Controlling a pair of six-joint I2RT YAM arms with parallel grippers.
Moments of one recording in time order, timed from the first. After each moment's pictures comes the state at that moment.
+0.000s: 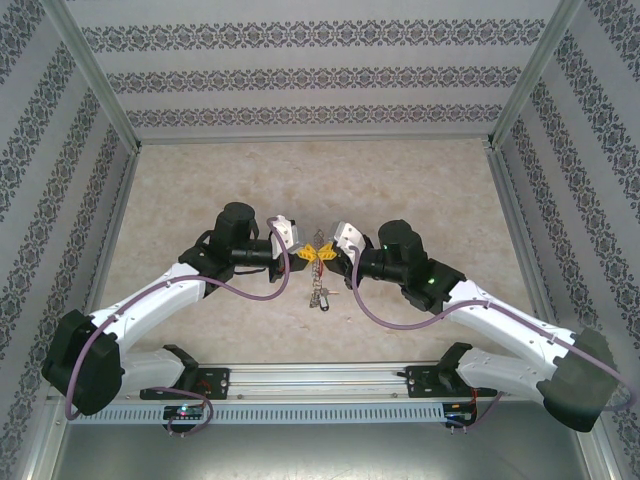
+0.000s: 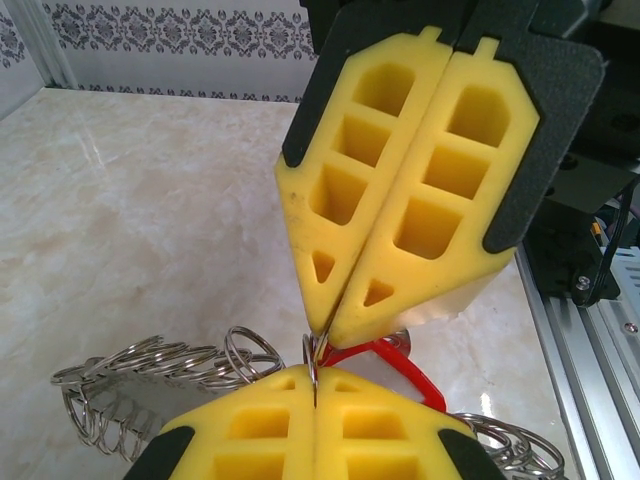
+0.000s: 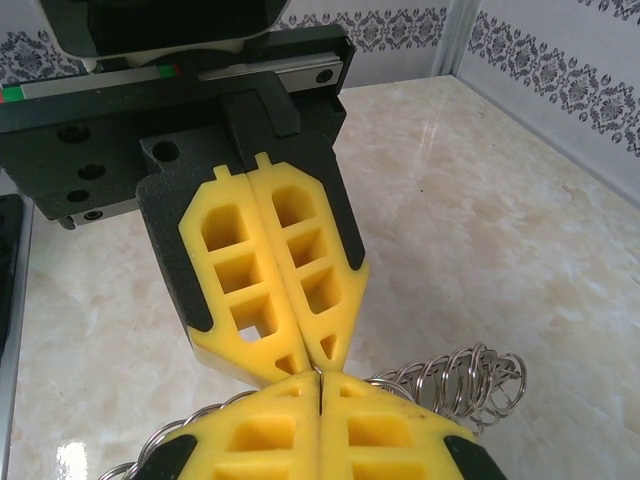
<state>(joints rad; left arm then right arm) -0.54 1.22 0.78 -0.02 0.78 0.37 0.76 1.06 0.71 -0.02 -0.37 -0.20</state>
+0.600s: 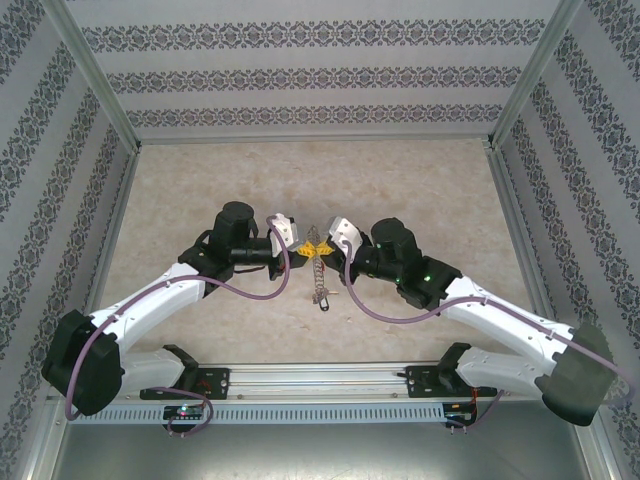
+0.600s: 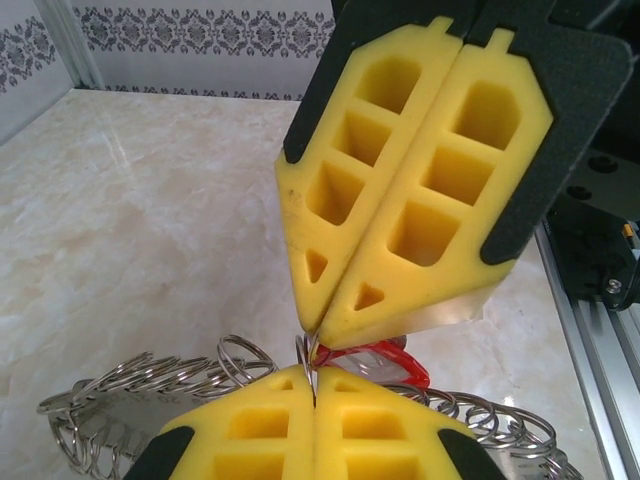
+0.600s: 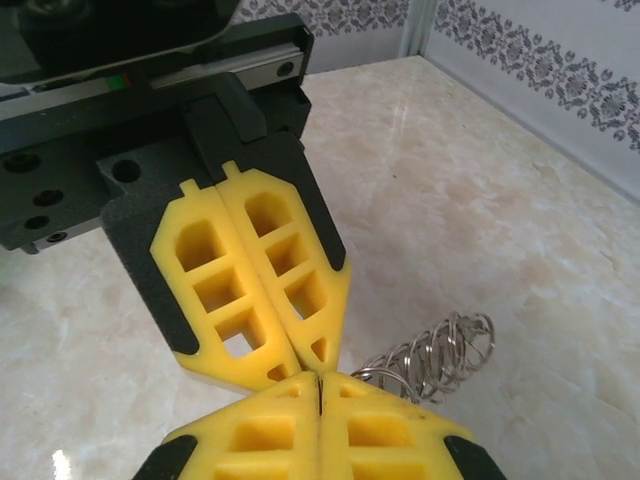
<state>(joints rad) -0.54 1.22 0.78 -0.01 0.74 0.37 0.79 1.09 0.77 -0.07 -0.24 -0.16</state>
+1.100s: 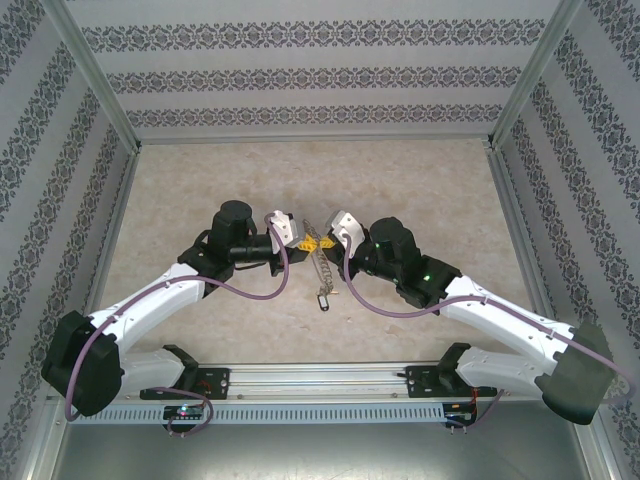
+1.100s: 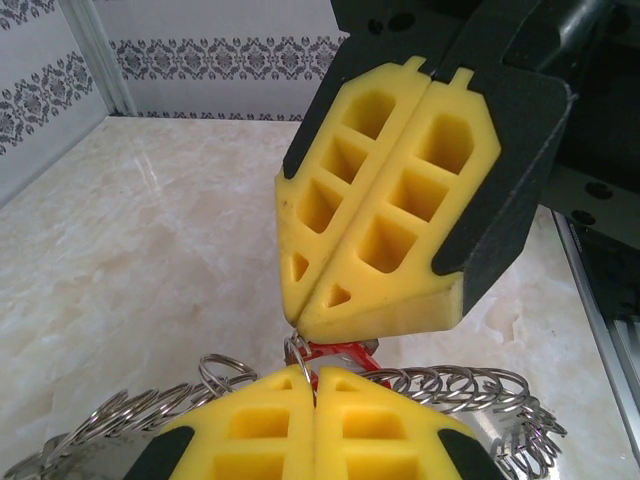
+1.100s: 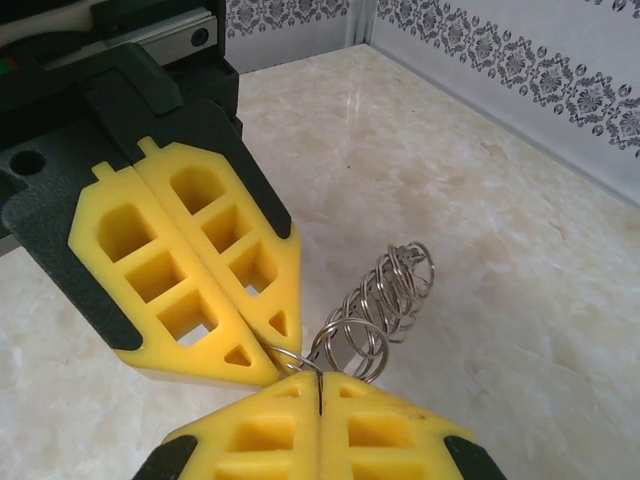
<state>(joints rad) -0.54 1.22 0.77 0.06 0.71 0.36 0.80 1.09 0.78 -0.08 -0.13 -0.10</state>
